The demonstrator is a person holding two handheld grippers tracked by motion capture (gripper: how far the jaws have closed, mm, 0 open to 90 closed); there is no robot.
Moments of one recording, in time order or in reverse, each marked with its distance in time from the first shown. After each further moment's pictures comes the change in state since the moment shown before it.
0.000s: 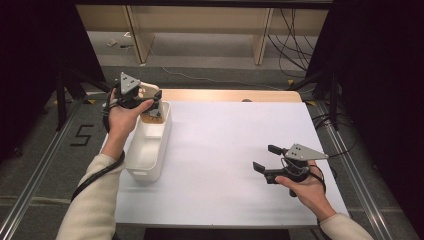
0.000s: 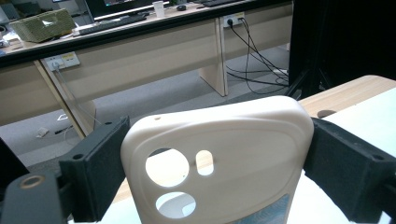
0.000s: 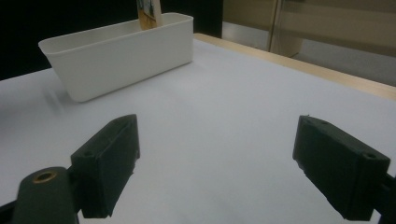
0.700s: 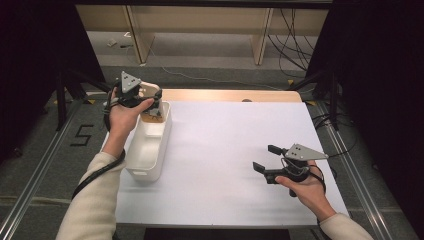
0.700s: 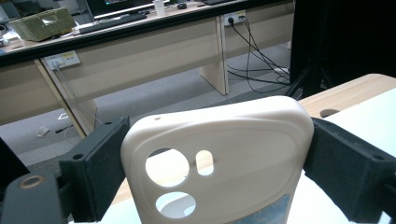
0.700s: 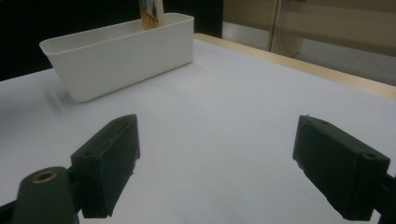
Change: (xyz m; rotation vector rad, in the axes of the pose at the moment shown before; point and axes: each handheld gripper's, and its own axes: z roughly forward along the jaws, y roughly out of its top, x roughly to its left) left arm 0.002 0.000 0.005 0.007 0.002 0.001; right arm 0.000 0.000 0.000 -0.001 0.002 0.002
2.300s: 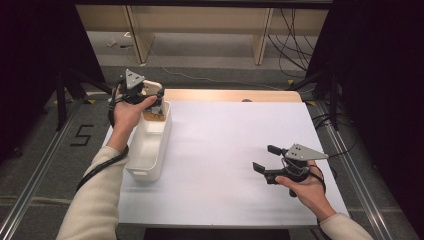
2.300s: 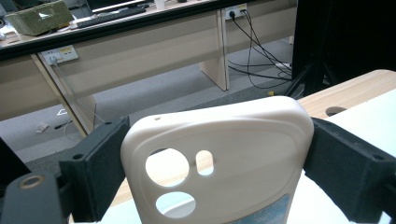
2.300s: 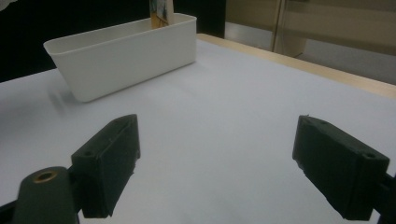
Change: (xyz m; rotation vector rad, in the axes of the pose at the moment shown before) left arm 0.001 0.000 0.017 0.027 0.001 0.001; right arm -0.001 -0.001 0.000 0.000 0.011 0.001
